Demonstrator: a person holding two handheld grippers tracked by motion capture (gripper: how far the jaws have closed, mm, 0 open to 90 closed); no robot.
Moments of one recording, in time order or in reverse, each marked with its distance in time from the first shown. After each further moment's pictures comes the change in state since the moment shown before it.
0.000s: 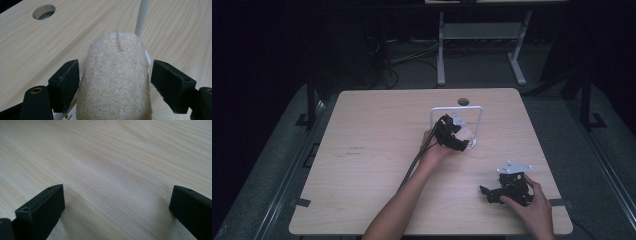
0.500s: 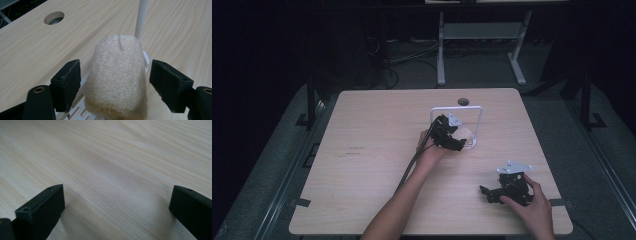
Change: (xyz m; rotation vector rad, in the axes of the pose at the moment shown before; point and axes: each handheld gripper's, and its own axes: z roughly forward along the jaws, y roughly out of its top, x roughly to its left) left arm -0.001 -0.004 -0.020 -0.045 0.029 0.005; right arm 0.000 0.000 0.000 -0.001 0.001 -0.001
